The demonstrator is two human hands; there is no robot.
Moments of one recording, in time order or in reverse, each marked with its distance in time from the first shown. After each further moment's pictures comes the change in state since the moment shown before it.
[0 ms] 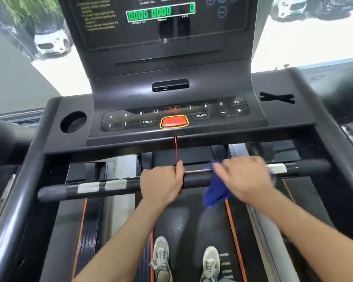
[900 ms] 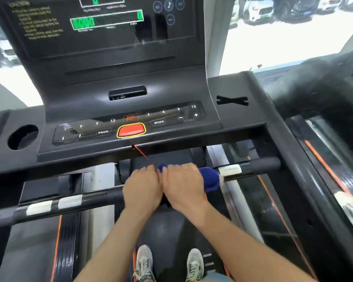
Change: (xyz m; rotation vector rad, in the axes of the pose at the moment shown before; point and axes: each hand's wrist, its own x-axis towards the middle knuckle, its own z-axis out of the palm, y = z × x) left_hand 0.005 0.059 0.003 -0.006 -0.006 -0.001; right_hand 0.008 -0.045 0.016 0.096 0.294 -0.113
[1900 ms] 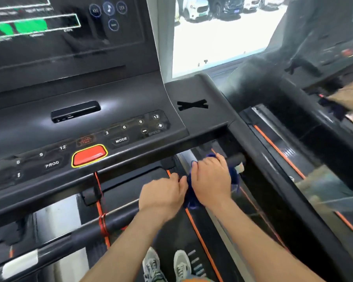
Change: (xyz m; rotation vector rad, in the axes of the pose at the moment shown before) left_hand 0.021 0.076 0.001 0.021 -0.173 0.579; right_hand -0.024 0.102 0.007 -0.040 0.092 0.554
